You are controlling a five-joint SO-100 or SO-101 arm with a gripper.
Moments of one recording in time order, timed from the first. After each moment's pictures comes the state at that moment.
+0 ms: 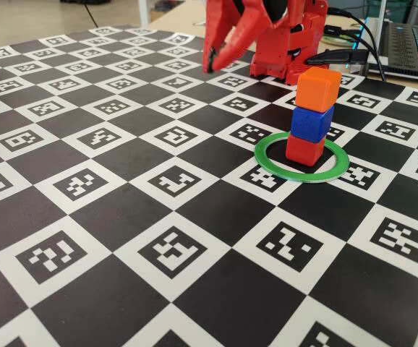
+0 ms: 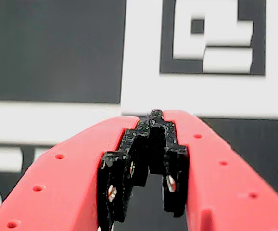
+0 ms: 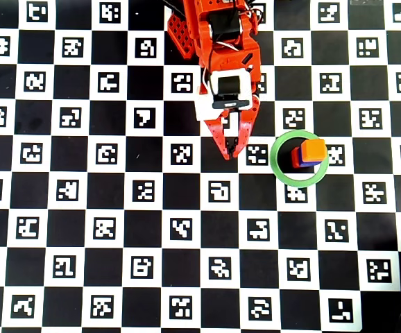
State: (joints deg) arm -10.5 184.2 177.8 46.9 -81.4
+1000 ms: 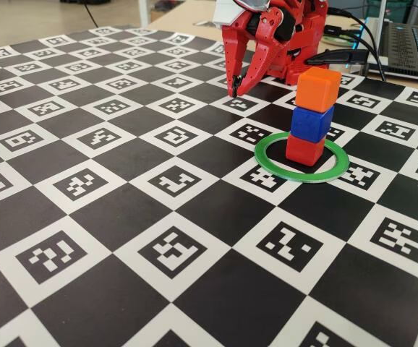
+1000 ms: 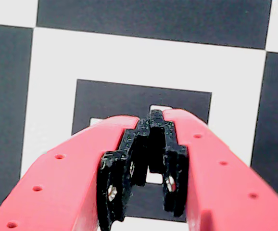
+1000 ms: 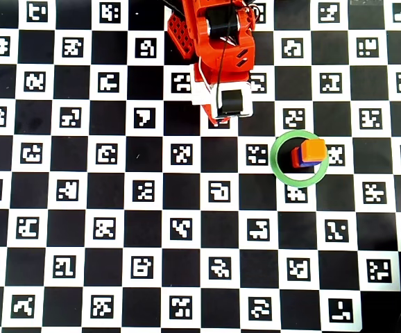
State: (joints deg) arm -7.9 189.6 179.2 72.4 -88.9
